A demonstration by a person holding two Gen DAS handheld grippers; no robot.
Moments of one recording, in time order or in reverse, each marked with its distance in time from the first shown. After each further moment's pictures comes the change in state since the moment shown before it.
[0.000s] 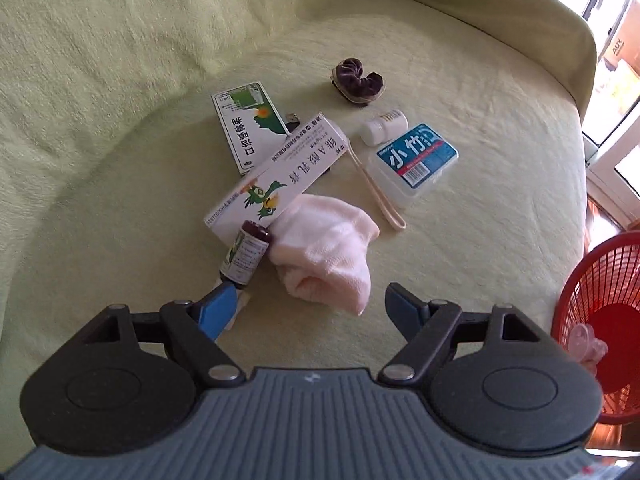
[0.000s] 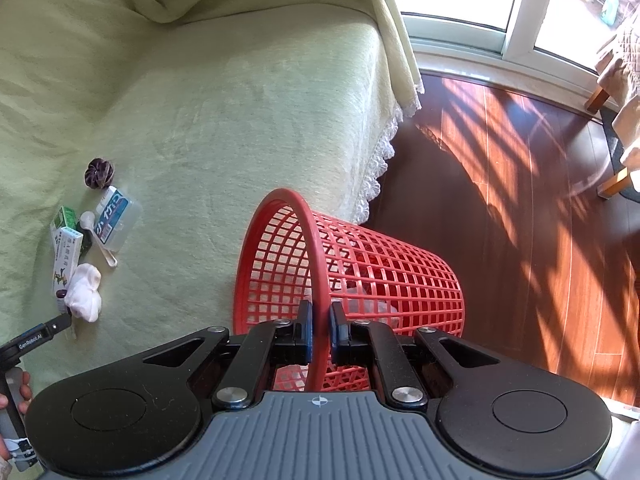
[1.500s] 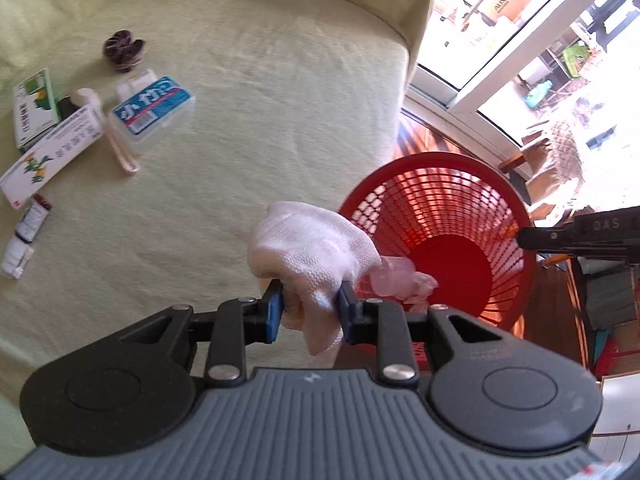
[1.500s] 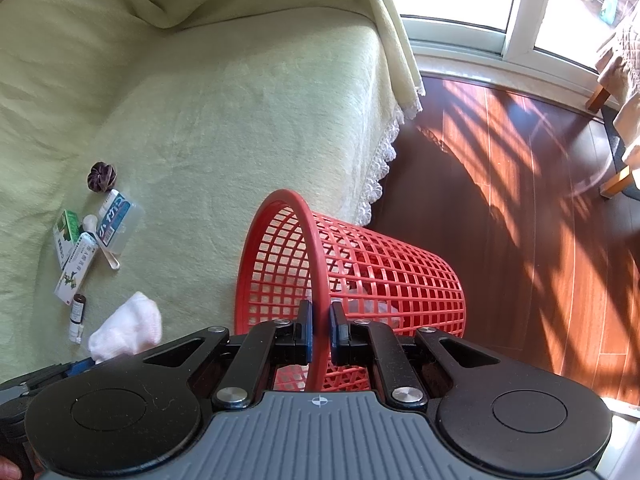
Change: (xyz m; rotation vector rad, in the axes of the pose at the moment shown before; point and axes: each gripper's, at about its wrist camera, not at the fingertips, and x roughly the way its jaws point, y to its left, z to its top) left arm -0.051 -0.157 -0.038 0.145 0.120 -0.388; right arm 0.000 -0.004 -0.003 0.008 -0.016 0.014
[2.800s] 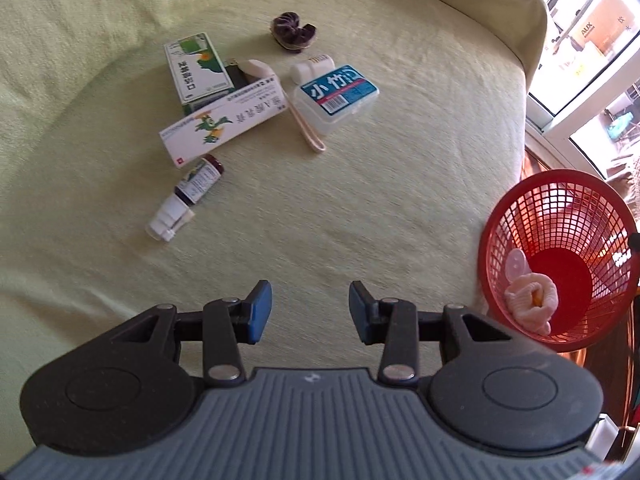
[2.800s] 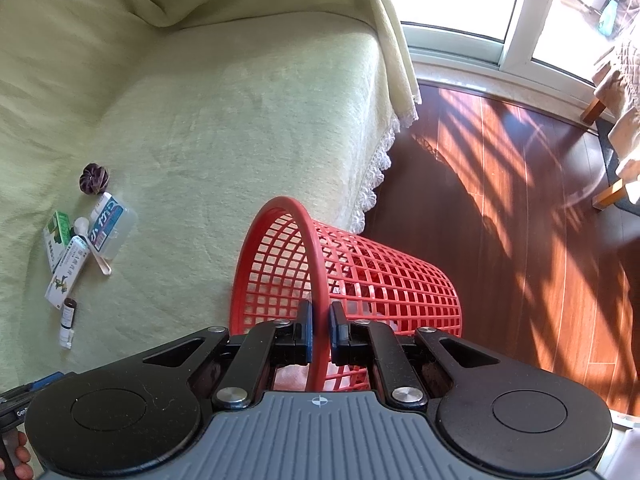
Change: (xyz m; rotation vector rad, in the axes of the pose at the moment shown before) left arm -0.038 0.118 -0.029 -0.147 -0.019 0.270; right arm 0.006 0.011 0.011 -0.022 -0.009 -0.044
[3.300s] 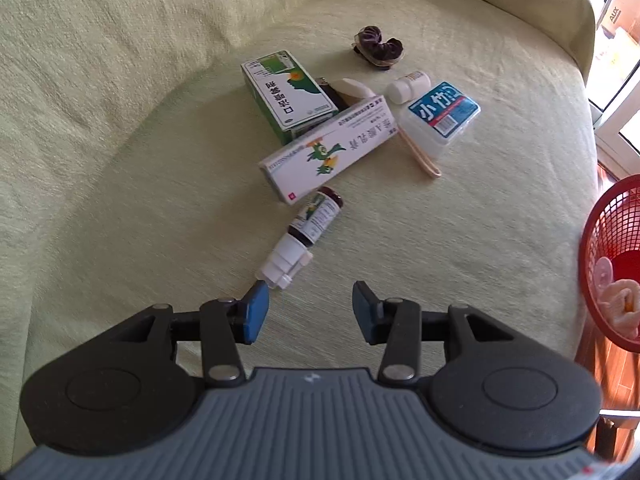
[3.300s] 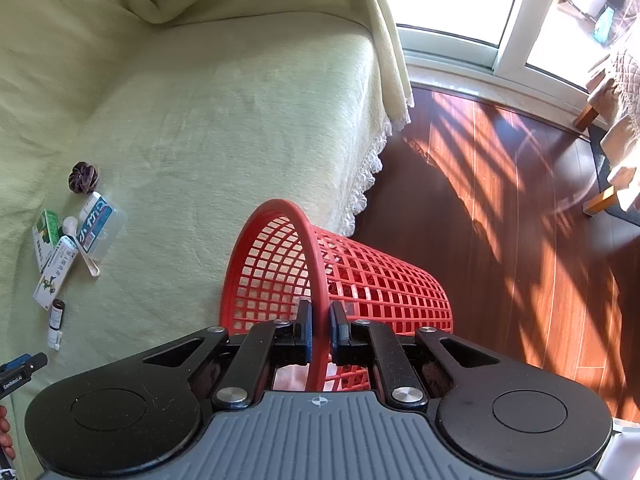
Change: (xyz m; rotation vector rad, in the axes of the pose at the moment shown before) left arm 0.025 0.068 0.017 0.068 -0.051 0.160; right arm 0.003 0.004 0.006 -0.012 0.002 -0.038
